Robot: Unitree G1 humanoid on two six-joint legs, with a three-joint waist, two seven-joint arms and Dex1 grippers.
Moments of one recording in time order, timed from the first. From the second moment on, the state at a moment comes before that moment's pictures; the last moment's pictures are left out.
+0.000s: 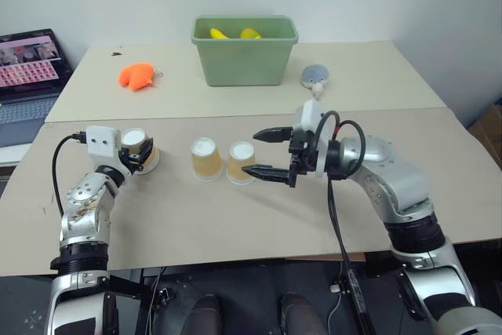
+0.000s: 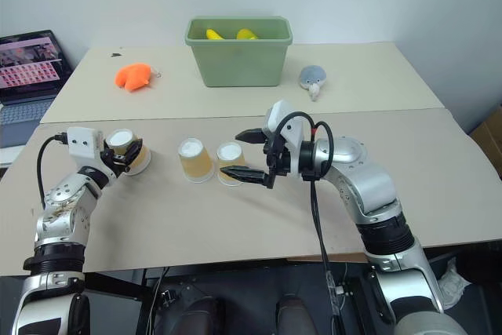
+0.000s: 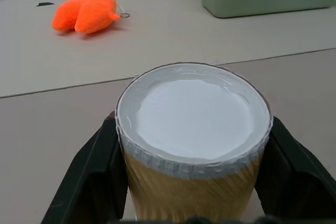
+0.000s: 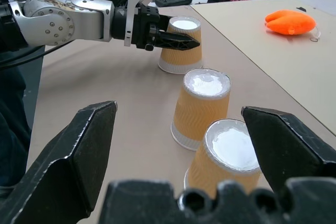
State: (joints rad) left arm -0.46 0.51 0.30 0.36 -0.27 0.17 -0.43; right arm -0.69 -0.47 0.17 -0.19 0.42 0.59 0.93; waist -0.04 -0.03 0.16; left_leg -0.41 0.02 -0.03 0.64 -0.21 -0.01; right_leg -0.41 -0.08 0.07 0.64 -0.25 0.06
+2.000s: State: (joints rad) left arm -1.19 0.52 -0.02 0.96 -0.20 0.21 -1.52; right arm -0.58 -0.39 0.13 -0.16 0.32 0.57 0.64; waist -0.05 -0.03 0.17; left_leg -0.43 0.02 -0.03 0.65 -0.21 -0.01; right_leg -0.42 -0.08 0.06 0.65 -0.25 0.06
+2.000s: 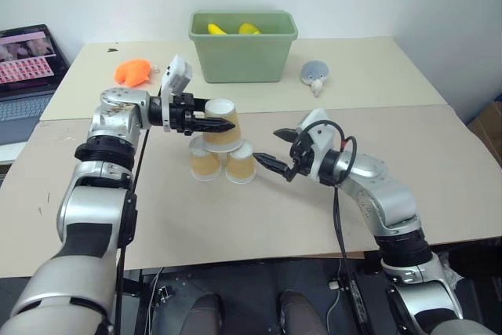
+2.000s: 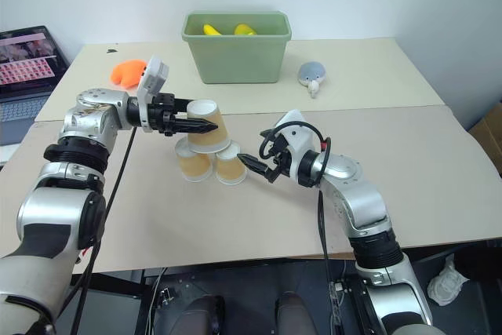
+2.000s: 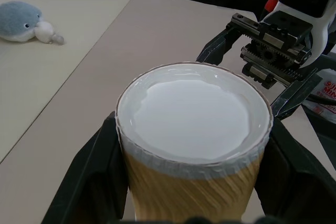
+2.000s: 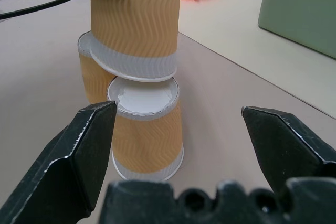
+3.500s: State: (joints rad) left arm -1.17 0.61 0.13 0.76 -0.30 0.39 -1.35; right arm -0.61 -0.35 0.14 -0.06 0.30 0.51 0.69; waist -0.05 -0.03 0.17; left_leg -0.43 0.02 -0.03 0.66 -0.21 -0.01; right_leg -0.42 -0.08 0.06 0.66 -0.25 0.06
